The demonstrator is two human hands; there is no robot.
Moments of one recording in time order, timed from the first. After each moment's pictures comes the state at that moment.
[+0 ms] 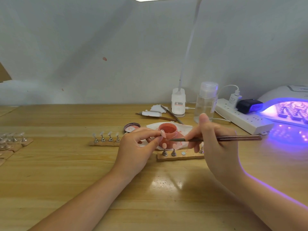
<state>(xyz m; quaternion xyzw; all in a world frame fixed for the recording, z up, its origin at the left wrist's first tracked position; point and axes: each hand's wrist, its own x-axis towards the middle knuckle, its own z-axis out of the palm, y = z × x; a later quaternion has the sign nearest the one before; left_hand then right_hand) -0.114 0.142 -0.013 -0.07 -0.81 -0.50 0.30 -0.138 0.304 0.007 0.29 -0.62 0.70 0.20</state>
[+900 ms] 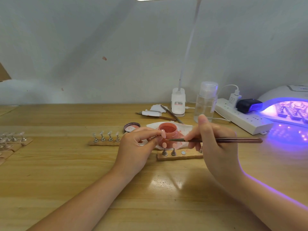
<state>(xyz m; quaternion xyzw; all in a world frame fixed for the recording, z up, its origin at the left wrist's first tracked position) -0.114 0.143 -0.013 -0.09 -0.80 -0.51 0.31 -0.138 0.302 0.004 0.30 -0.62 0.69 0.21</state>
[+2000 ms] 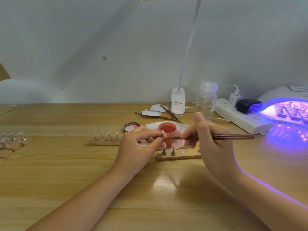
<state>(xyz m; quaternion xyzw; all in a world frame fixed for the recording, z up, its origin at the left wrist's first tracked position) -0.109 0.146 -0.009 -0.06 -0.80 -0.52 0.29 -0.139 0.300 0.006 0.31 -0.62 0.69 0.19</state>
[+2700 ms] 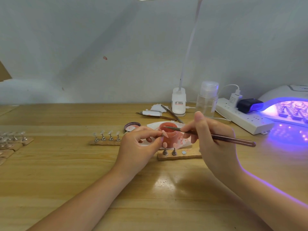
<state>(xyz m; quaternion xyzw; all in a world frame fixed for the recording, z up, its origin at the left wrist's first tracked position) -0.109 0.146 -0.008 -0.05 -0.81 -0.52 0.28 -0.141 0.300 0.008 0.33 -0.64 0.65 0.24</state>
